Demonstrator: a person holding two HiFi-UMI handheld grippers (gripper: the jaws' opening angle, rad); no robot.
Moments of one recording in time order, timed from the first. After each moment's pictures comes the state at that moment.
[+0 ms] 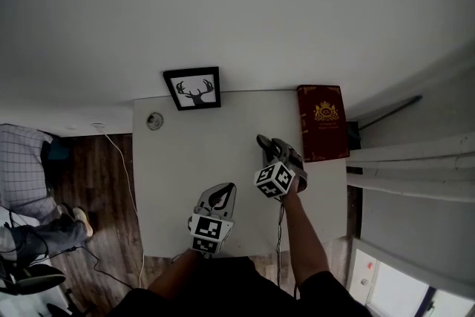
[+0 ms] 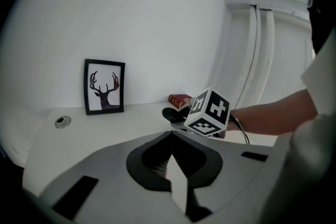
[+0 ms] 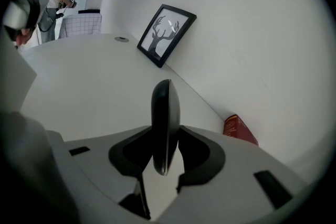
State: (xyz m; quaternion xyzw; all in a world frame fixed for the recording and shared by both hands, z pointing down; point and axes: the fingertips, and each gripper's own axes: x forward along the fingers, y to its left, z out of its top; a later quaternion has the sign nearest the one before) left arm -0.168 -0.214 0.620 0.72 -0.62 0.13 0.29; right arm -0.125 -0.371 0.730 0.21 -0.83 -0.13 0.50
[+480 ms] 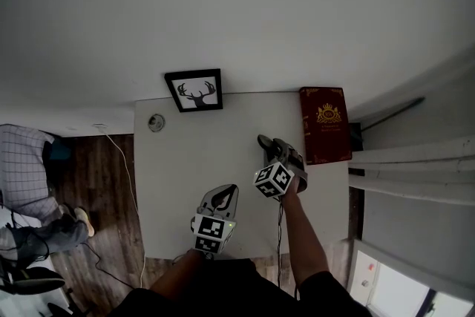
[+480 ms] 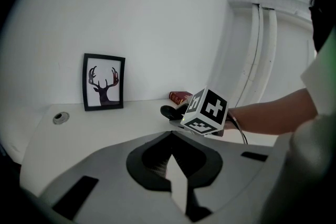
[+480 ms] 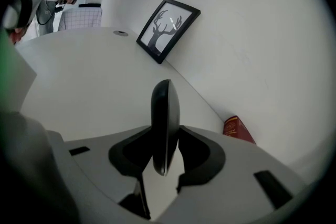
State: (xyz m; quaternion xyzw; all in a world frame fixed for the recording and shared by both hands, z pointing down) left arm -0.168 -0.215 0.637 0.71 -0.62 0.14 0.30; right arm -0.130 -0.378 0.740 0.22 -0.82 -0.15 0.51
